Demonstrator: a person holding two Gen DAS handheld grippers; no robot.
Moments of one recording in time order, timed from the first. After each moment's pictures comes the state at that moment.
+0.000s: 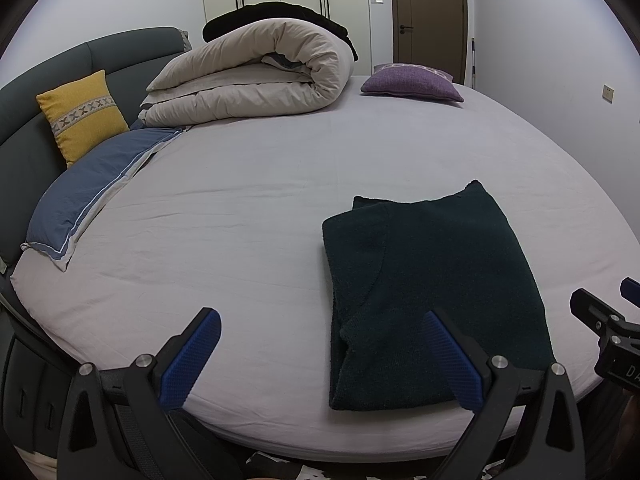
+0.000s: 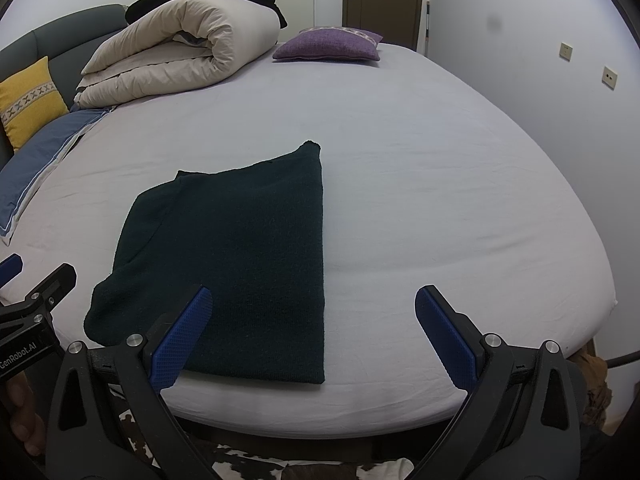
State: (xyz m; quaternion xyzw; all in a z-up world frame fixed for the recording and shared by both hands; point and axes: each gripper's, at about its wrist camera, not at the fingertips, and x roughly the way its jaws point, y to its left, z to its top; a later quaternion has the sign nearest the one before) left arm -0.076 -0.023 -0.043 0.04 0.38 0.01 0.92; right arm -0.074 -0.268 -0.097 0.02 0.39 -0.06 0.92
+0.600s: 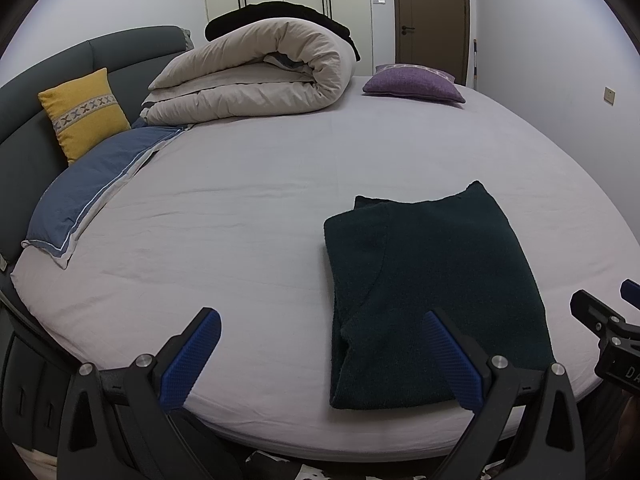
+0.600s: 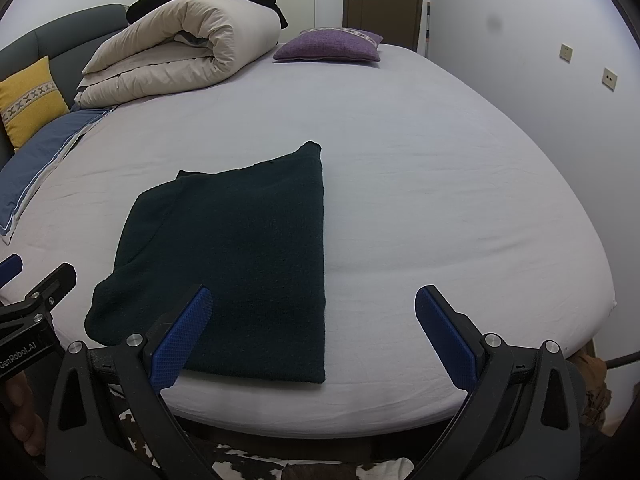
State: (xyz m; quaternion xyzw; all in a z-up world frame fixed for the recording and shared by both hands) left arm -0.078 -0.021 -0.042 0.04 0.38 0.01 0.92; right arm -0.075 -0.268 -0.097 0.02 0.39 -0.06 0.92
